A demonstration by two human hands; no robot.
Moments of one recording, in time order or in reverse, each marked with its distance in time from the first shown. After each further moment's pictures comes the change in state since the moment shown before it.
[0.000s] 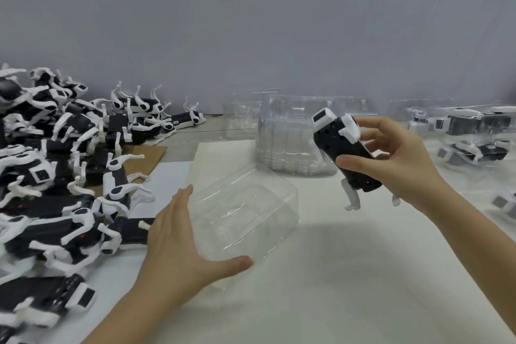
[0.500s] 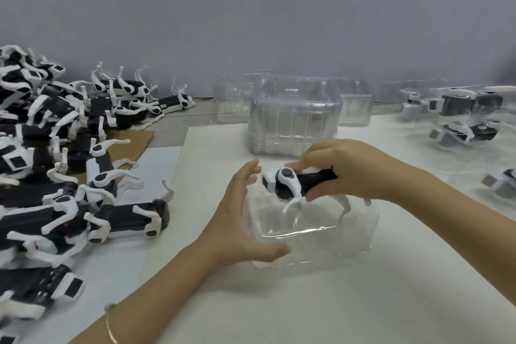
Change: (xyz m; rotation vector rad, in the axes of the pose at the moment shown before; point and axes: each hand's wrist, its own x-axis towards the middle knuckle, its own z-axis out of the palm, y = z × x) left_hand 0.034 0.018 0.064 -0.448 -0.260 0.348; right_hand 0.006 0.005 0.027 -0.680 -0.604 -0.252
